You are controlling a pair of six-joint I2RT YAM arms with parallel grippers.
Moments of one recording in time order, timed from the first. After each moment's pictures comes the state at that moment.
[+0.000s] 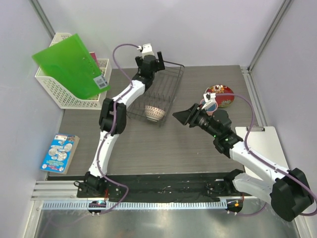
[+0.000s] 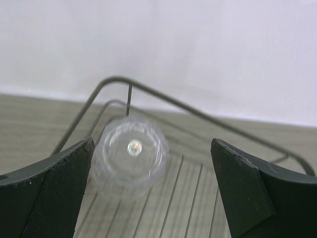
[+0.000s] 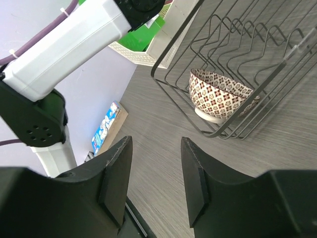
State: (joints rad) left arm -0.44 2.47 2.18 0.07 -0.38 -0.33; right arm 0.52 1.01 0.56 0.39 -0.26 0.78
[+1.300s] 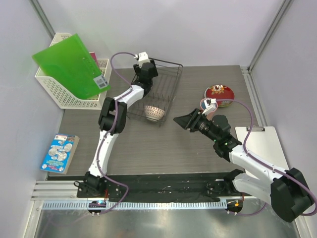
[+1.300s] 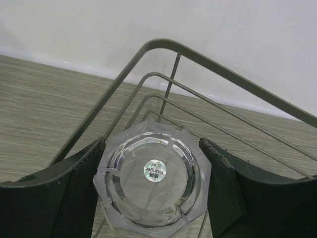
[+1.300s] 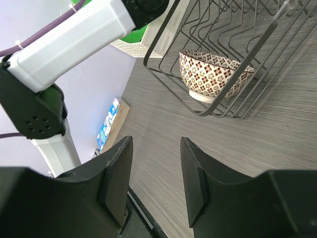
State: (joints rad) left arm -0.42 2.52 2.07 0.21 -0.51 -0.34; right arm 0.52 1.01 0.44 0.48 -0.26 0.87
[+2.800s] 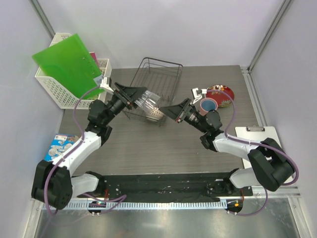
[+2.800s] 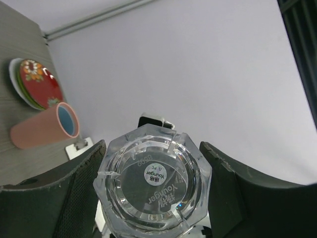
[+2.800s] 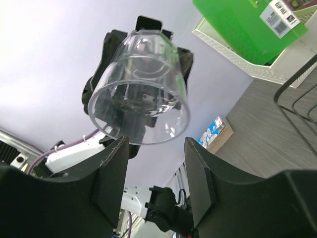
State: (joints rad) left arm -0.35 1.16 0.70 0.73 0.42 -1.40; right arm 0.61 1.36 0.56 1.16 -0.40 1.19
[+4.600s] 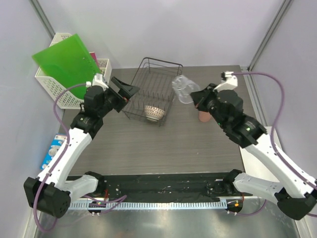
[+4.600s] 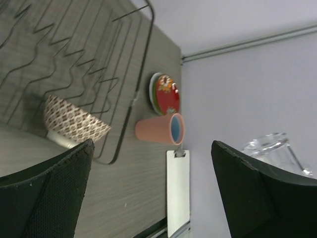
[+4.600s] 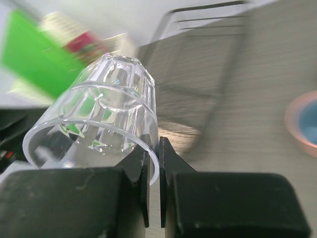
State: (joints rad) left arm -0.32 1.09 1.04 -0.18 0.15 -1.04; right arm 0.69 1.02 1.14 -0.28 0.27 0.67
